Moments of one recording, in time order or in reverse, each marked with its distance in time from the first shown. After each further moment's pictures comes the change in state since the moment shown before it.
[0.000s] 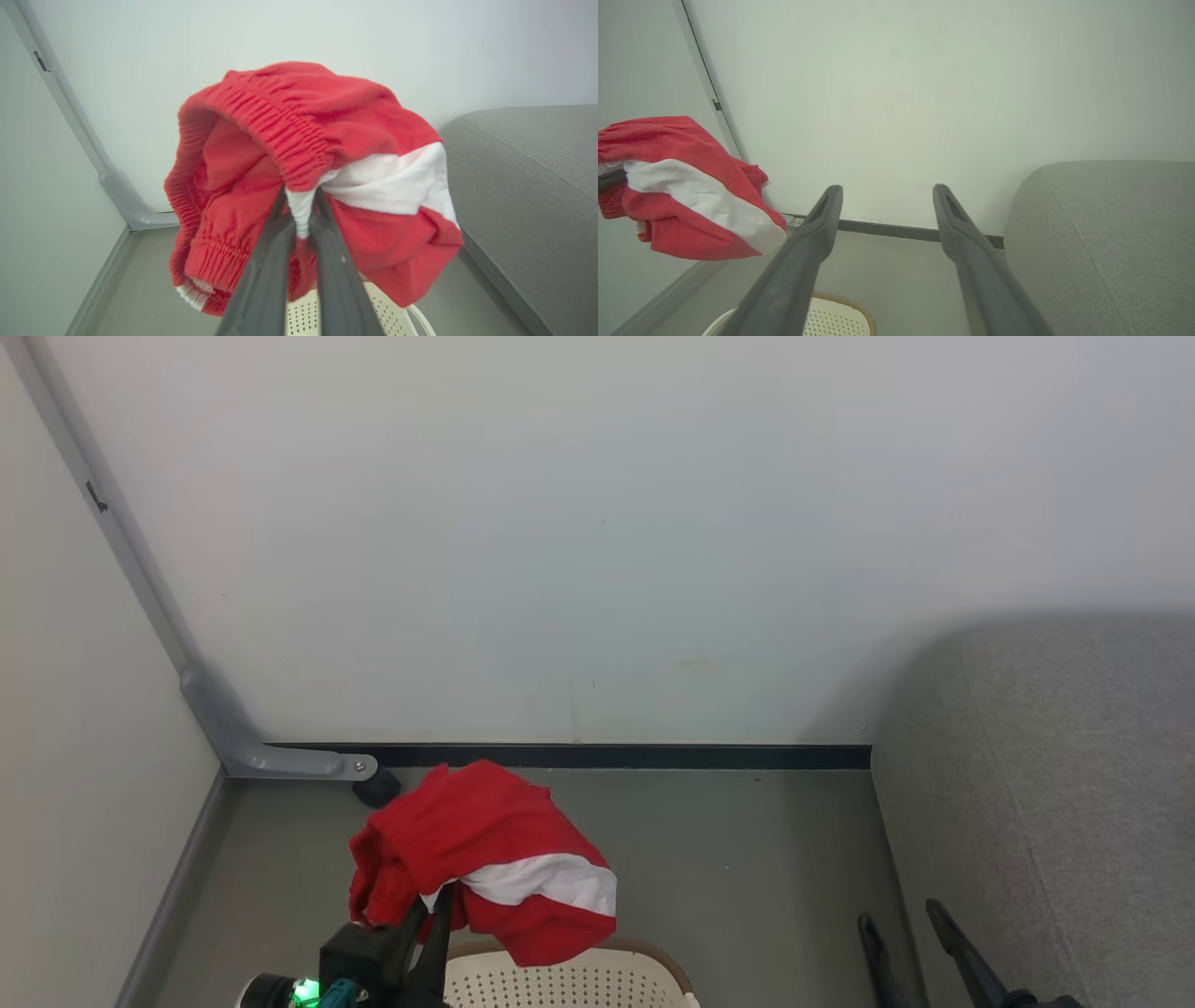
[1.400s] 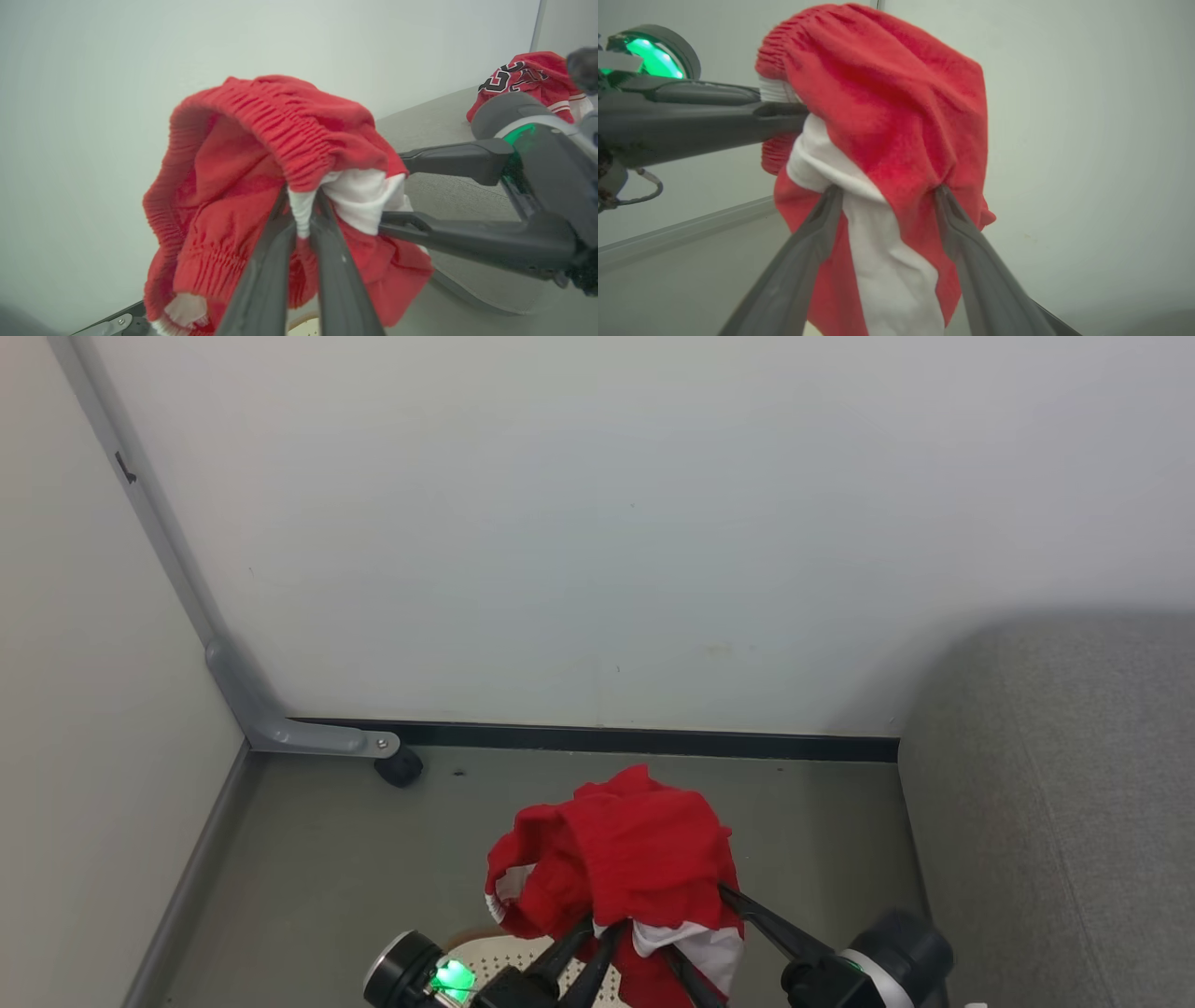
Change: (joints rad) left arm 0.032 0.043 -0.277 -0.281 0.092 -0.090 -0.001; right arm -0.271 -0.048 0.401 0.141 -0.172 0.053 0.019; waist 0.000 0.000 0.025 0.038
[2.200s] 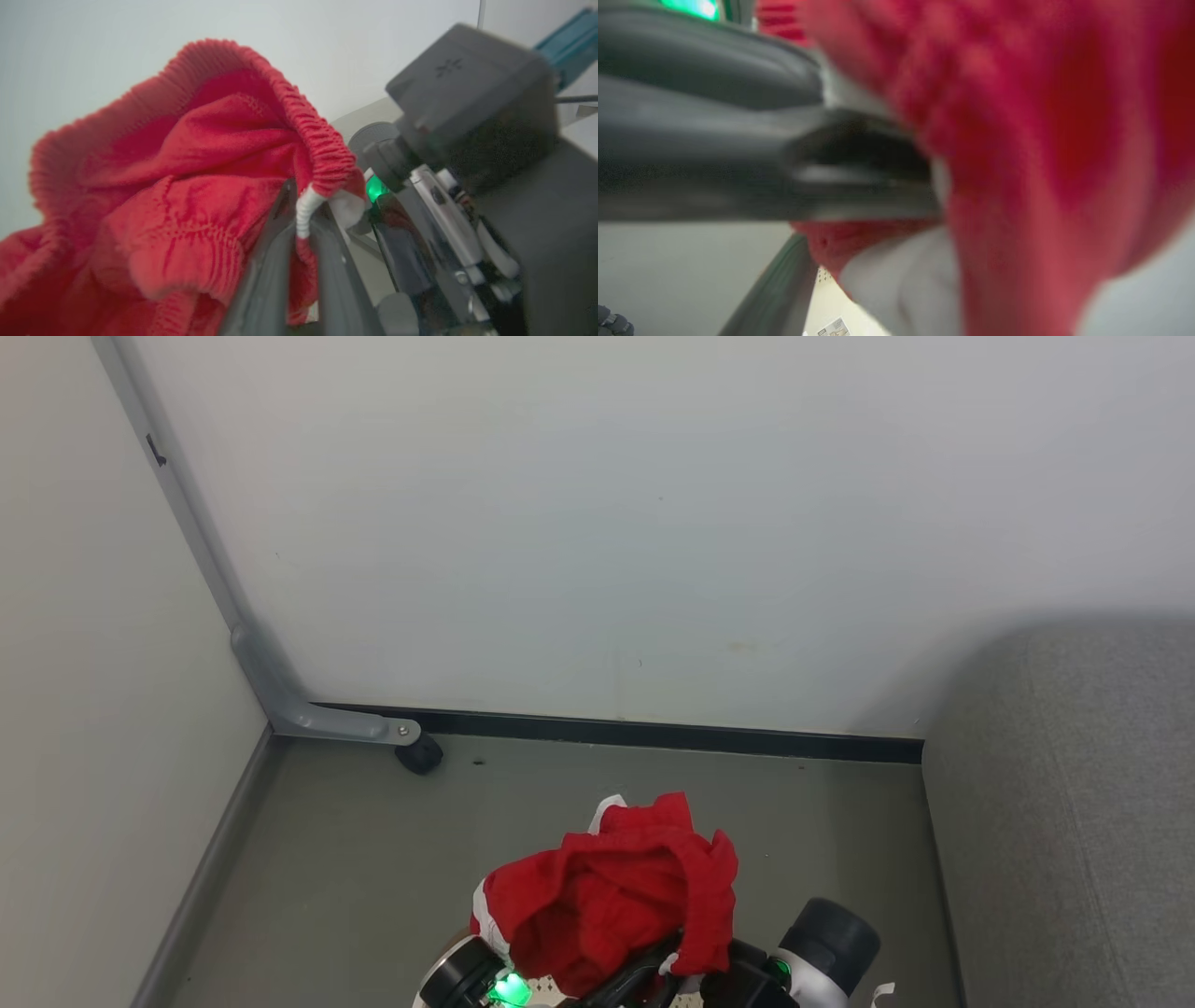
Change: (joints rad) left arm -0.046 0.046 -0.190 -0.039 -0.051 -0.001 0.000; right arm -0.133 0.046 0.167 0.192 -0.044 0.000 -0.002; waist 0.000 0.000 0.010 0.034
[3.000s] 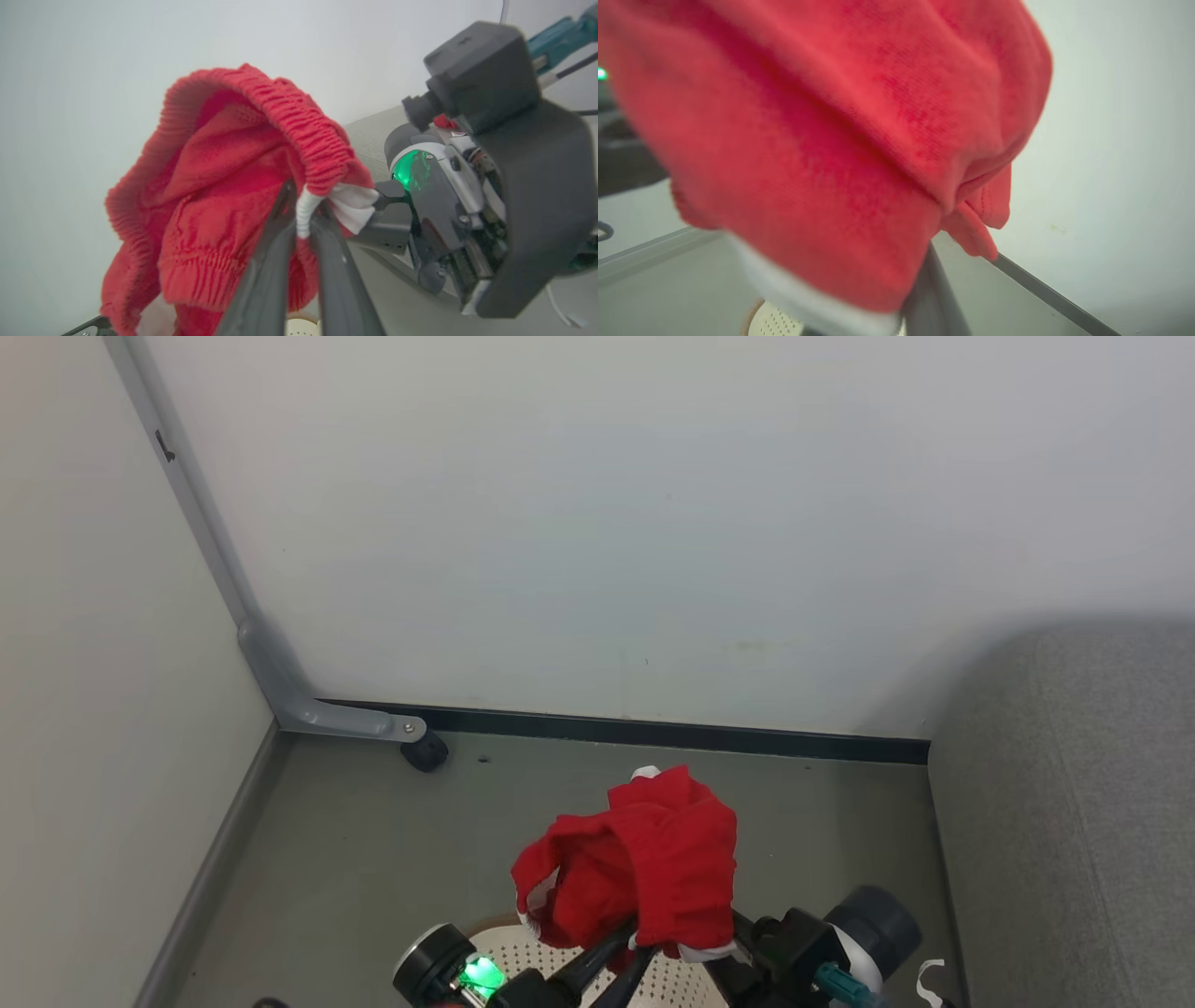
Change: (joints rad) left arm -0.010 0.015 0.029 0.008 -0.073 -0.007 0.000; right arm -0.002 0.024 -0.119 0.025 0.123 -0.023 -0.008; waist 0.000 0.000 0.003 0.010
